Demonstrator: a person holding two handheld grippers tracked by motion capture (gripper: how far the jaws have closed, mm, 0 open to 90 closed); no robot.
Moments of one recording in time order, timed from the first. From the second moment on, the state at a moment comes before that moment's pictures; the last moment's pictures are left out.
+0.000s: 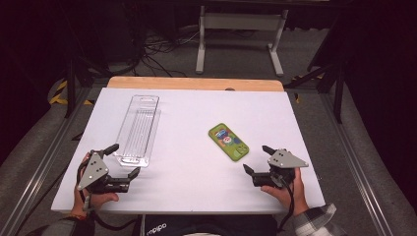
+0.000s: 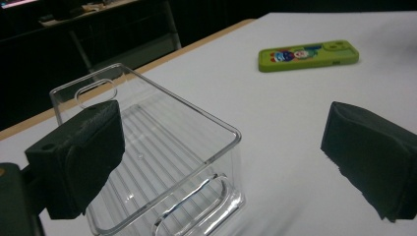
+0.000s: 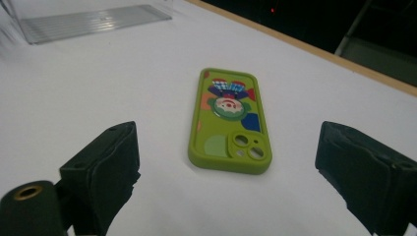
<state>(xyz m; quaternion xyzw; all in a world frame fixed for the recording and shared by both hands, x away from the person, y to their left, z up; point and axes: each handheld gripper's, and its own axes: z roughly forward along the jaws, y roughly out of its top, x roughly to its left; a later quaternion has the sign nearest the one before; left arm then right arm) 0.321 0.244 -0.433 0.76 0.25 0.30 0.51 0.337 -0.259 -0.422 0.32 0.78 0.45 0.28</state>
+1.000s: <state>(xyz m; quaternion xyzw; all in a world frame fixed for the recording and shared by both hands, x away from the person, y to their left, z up) 0.322 0.229 -0.434 0.79 0.24 0.31 0.48 0.458 -0.189 -0.427 0.40 0.89 0.18 0.09</state>
